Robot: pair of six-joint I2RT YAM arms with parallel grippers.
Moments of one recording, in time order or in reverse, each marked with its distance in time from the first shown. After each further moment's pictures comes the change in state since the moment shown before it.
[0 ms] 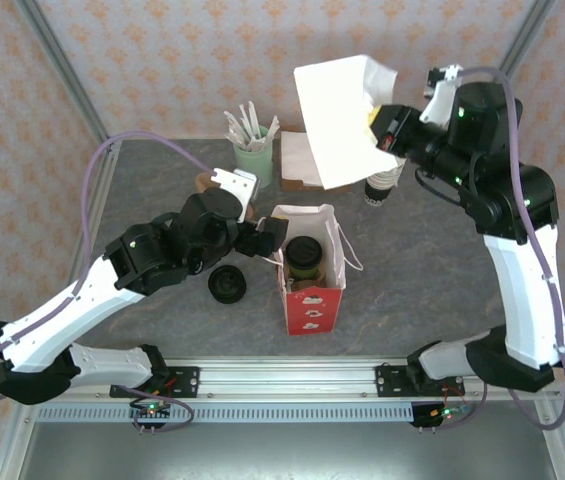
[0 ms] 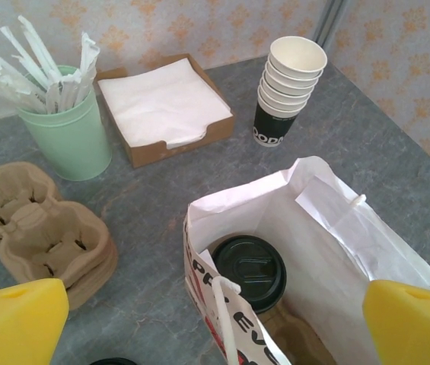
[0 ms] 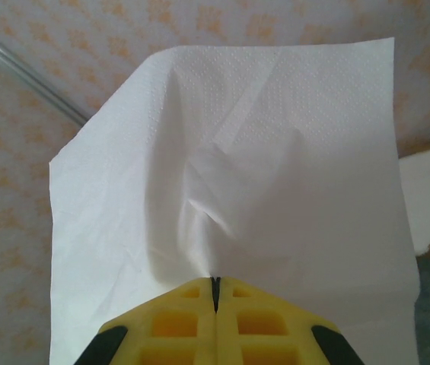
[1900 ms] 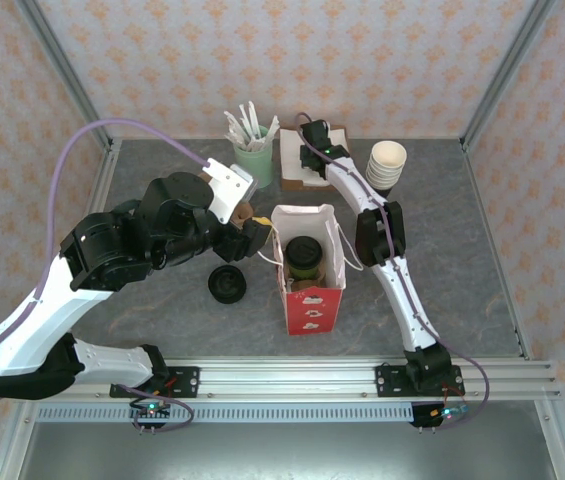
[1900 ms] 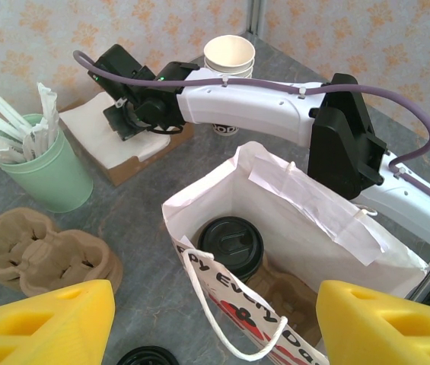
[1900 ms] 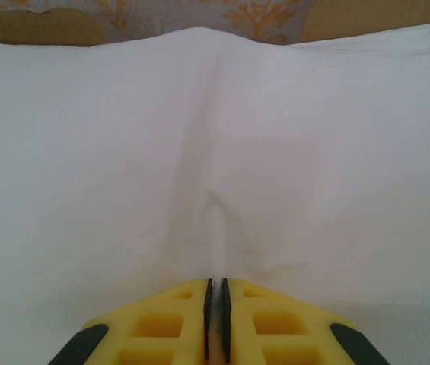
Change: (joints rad) left arm -0.023 0.045 0.317 -0.262 0.142 0.227; right arm -0.080 1.428 0.521 0.401 0.383 -0.397
